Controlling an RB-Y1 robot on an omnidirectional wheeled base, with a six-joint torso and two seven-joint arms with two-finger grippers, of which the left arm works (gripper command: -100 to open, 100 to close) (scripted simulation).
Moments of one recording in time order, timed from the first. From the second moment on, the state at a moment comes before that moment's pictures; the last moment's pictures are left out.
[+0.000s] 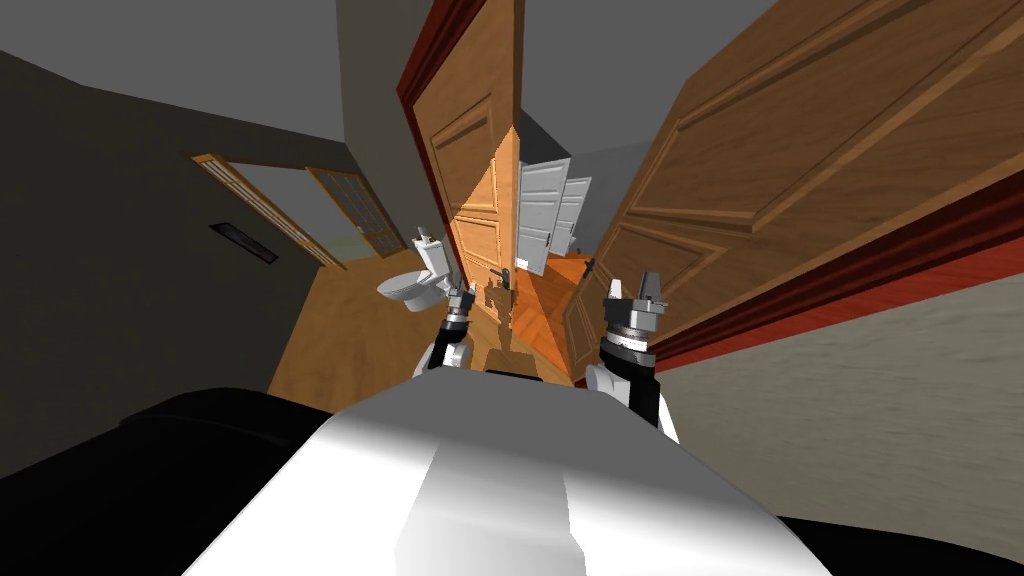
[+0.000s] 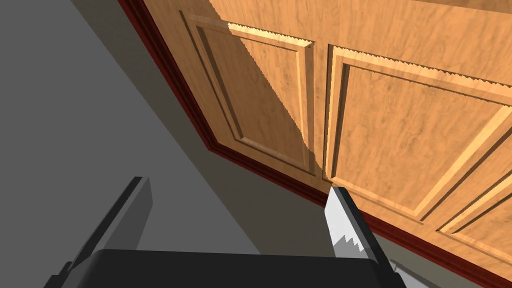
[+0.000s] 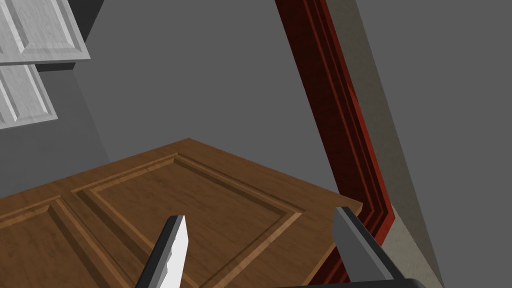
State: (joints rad) arm 0.38 0.06 -0.11 -2.08 -0.01 -0.45 0.11
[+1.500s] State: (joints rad) arm 0.20 0.08 -0.20 -1.72 -0.03 -0.36 0.11
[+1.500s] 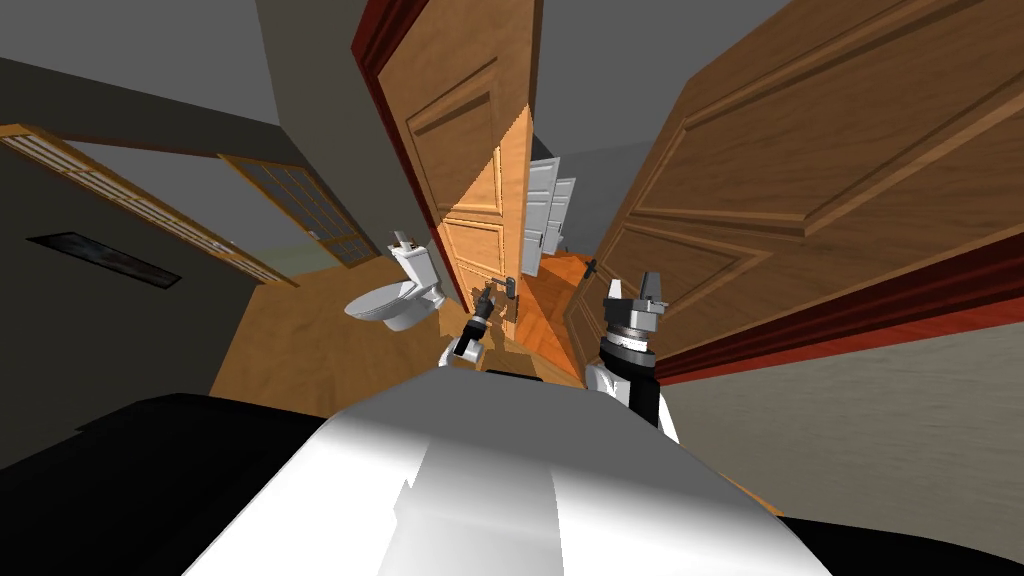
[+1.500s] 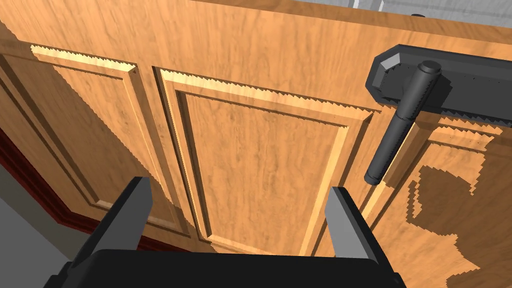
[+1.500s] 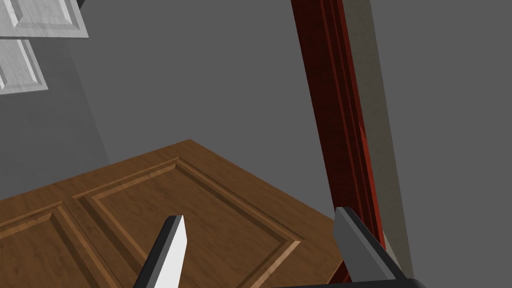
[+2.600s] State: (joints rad) arm 0.10 0.07 -0.26 -1.50 -0.05 -0.31 0.10
